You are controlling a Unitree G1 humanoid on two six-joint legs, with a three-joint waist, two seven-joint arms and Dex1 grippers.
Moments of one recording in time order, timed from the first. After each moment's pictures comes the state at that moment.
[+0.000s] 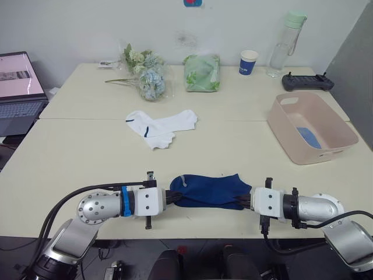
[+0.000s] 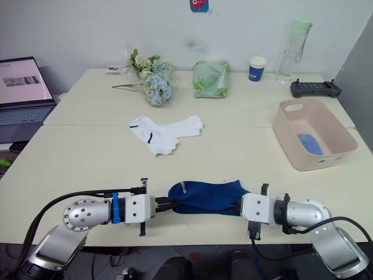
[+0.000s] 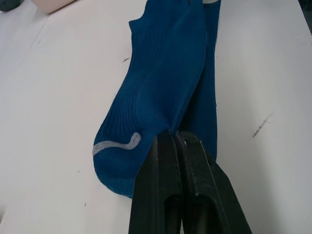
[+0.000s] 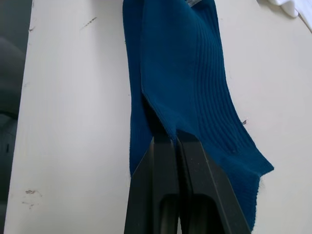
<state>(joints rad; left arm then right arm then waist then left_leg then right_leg) 0.00 0.76 -0.14 -0.32 -0.06 -0.12 -0.97 0.02 -0.80 0.19 -0.54 0.01 0.23 0.93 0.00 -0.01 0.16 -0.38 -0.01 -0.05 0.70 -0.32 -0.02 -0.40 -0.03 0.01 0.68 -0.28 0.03</state>
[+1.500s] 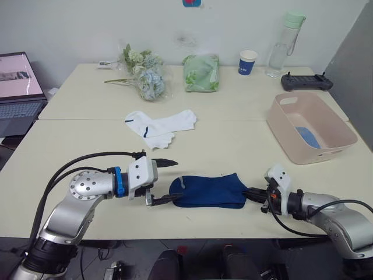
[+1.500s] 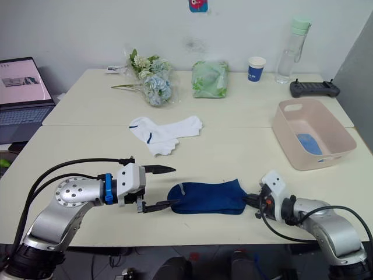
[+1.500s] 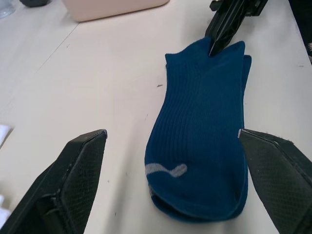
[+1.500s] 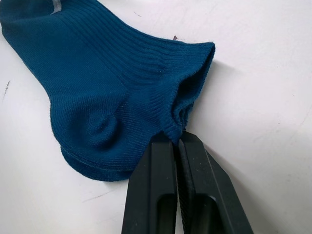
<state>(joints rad) -0.17 0.75 -0.08 -0.31 -0.31 0.17 -1.06 -0.03 -0.66 0.00 -0.42 0.47 0.85 0.75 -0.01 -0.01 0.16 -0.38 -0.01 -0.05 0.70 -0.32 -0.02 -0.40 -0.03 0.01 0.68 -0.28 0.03</state>
